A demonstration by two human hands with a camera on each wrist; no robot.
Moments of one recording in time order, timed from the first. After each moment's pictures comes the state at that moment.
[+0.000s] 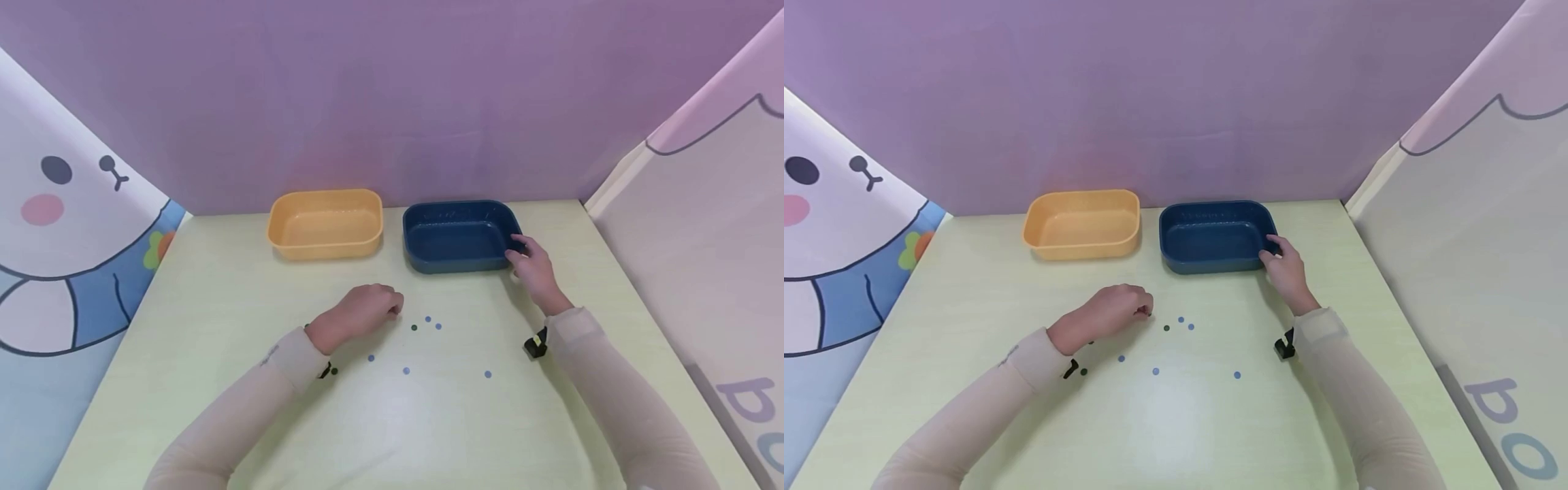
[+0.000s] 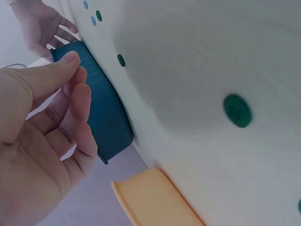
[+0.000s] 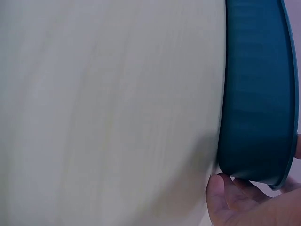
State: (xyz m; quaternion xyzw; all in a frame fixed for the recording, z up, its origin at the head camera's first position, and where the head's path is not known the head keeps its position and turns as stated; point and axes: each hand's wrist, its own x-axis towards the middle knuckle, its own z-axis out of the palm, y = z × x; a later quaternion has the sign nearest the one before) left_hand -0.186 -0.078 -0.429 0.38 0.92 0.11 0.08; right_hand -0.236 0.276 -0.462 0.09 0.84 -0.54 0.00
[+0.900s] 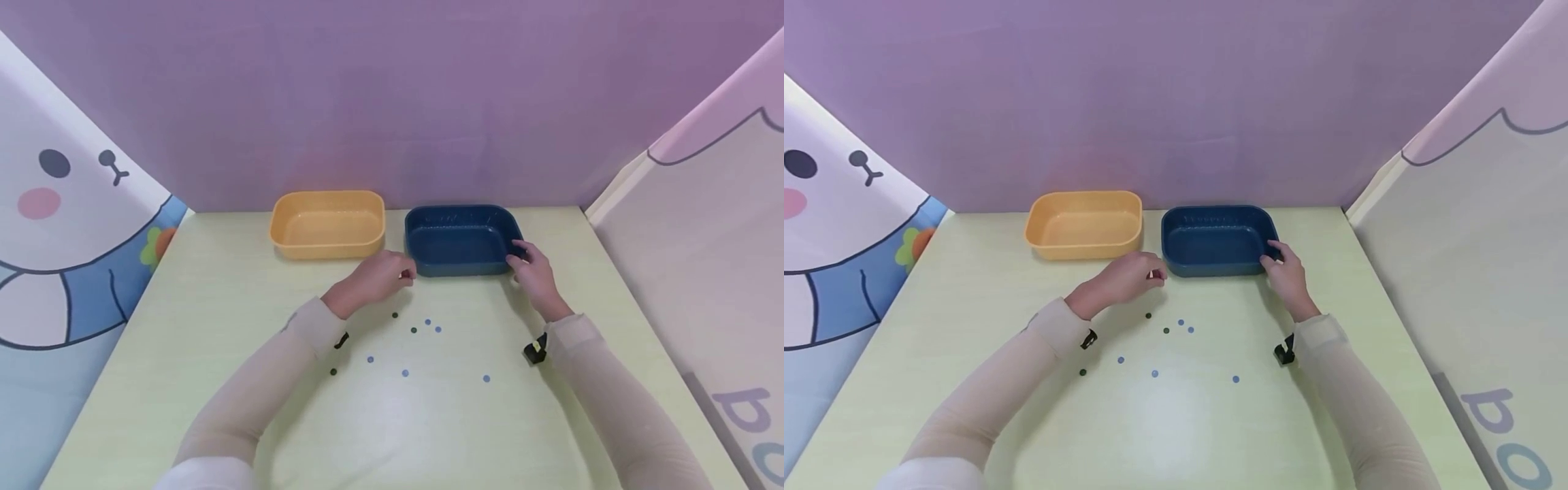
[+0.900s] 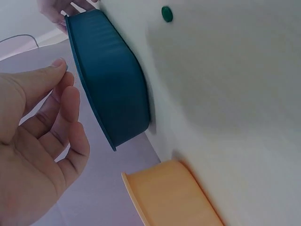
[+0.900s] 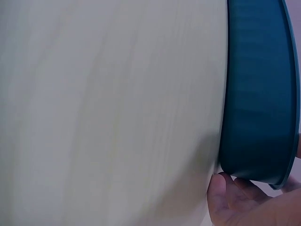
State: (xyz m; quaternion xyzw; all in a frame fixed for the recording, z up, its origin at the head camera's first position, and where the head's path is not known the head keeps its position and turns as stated) left_hand -0.235 -0.058 -0.409 0.35 0.92 0.18 0.06; right_hand -0.238 0.274 -0.466 0.09 0.84 -0.53 0.00
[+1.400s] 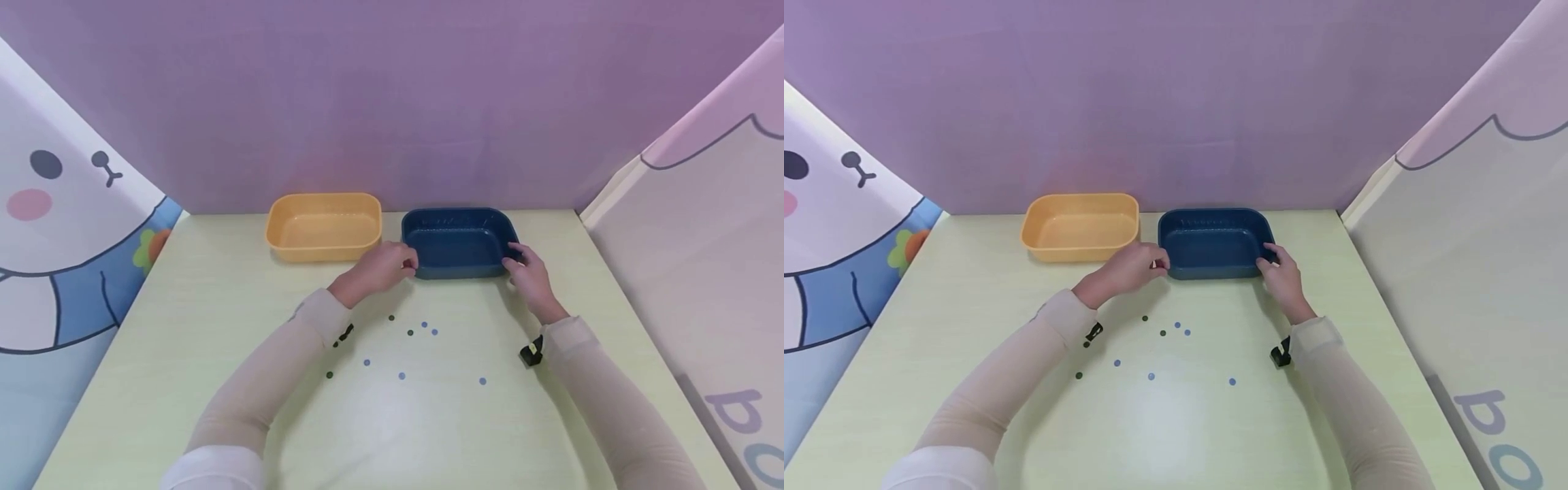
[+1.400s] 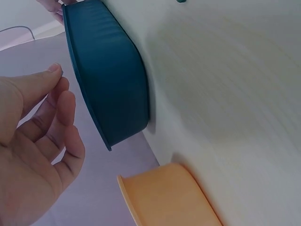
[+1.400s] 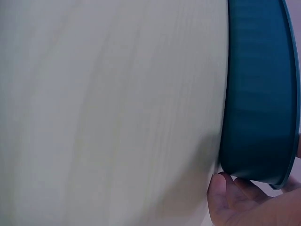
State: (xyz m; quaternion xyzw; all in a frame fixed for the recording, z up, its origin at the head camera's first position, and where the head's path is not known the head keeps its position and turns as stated) left_hand -0.257 -0.047 -0.409 0.33 0.93 0.18 0.05; right_hand -0.237 0.273 -0.468 0.09 0.83 -0.55 0.00
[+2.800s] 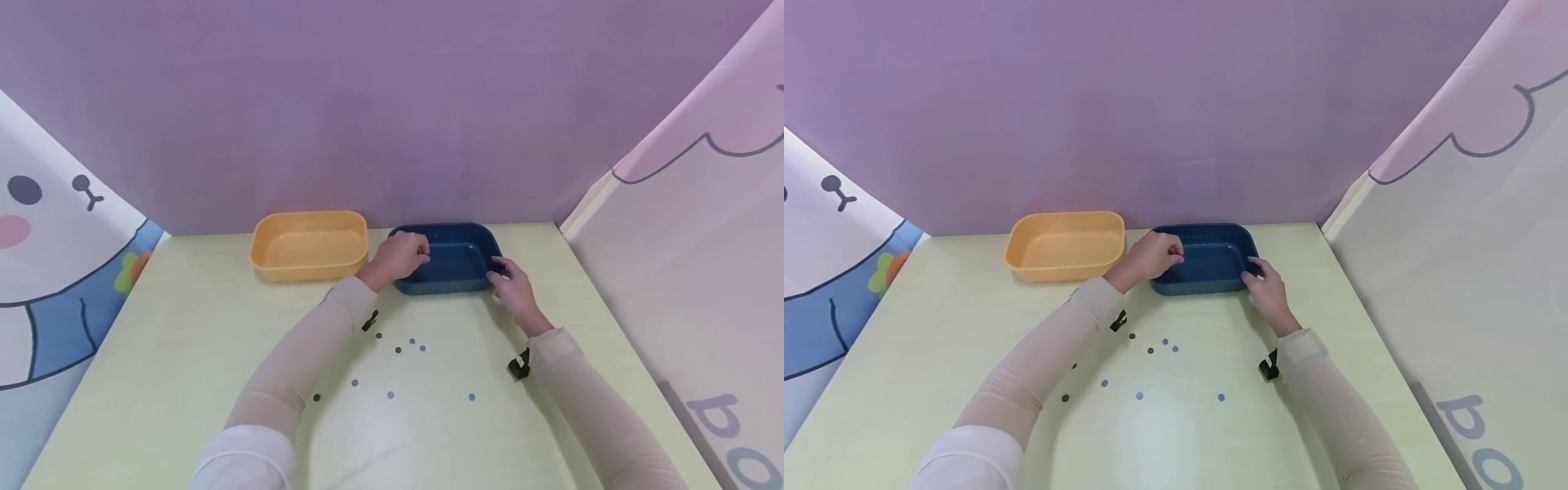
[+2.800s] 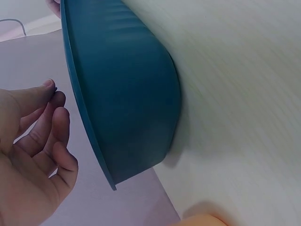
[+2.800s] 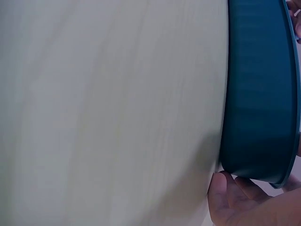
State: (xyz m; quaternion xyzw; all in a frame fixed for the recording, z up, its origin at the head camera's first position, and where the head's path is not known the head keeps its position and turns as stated) left_hand -0.304 0.017 -0.405 0.24 0.95 0.20 0.07; right_hand -0.234 0.275 -0.467 0.09 0.83 -0.55 -0.01
